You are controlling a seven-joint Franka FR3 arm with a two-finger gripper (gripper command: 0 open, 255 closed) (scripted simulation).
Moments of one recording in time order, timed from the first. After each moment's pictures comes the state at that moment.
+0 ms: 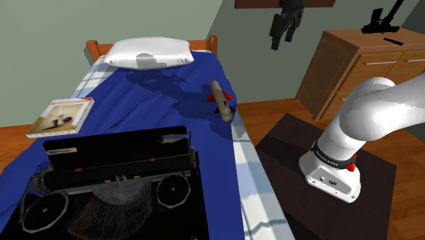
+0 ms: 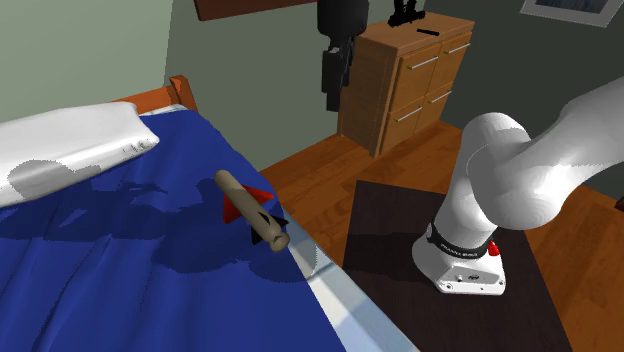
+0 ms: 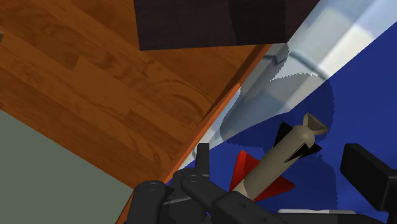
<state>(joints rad) 0.00 -0.77 -0.03 -2.38 -0.06 1.59 0.01</state>
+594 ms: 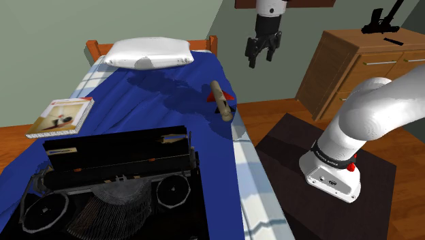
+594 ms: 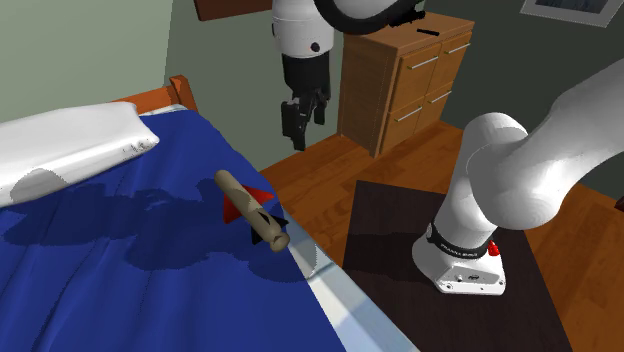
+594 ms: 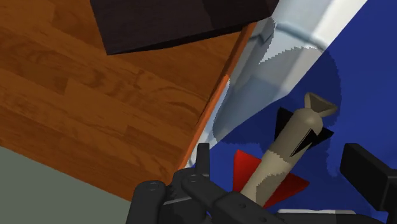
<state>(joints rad) -0.02 -0.61 0.04 -2.46 0.00 1.81 0.21</state>
